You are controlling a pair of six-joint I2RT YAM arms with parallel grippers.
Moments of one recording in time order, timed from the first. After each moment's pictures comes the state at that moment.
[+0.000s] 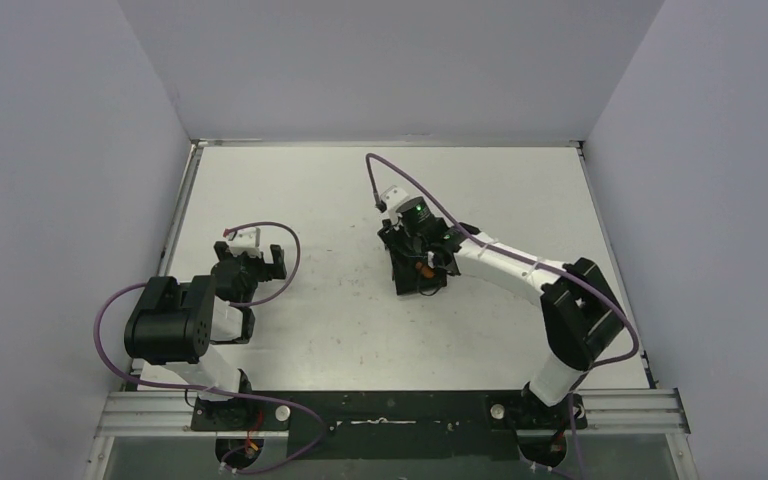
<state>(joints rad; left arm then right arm) 0.01 1.63 0.21 1.22 0.08 -0.01 0.72 1.70 1.16 -0.29 0.20 -0.12</state>
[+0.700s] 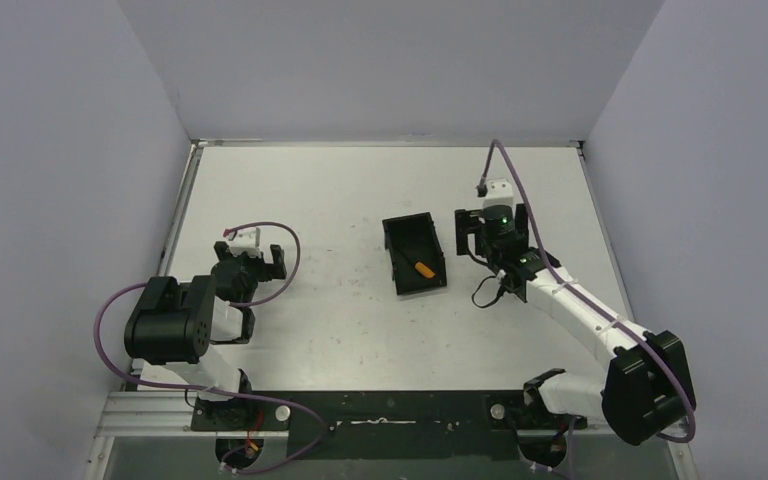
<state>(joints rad) 0.01 1.63 0.21 1.22 0.08 -0.01 0.47 1.25 0.84 -0.20 0.40 0.09</state>
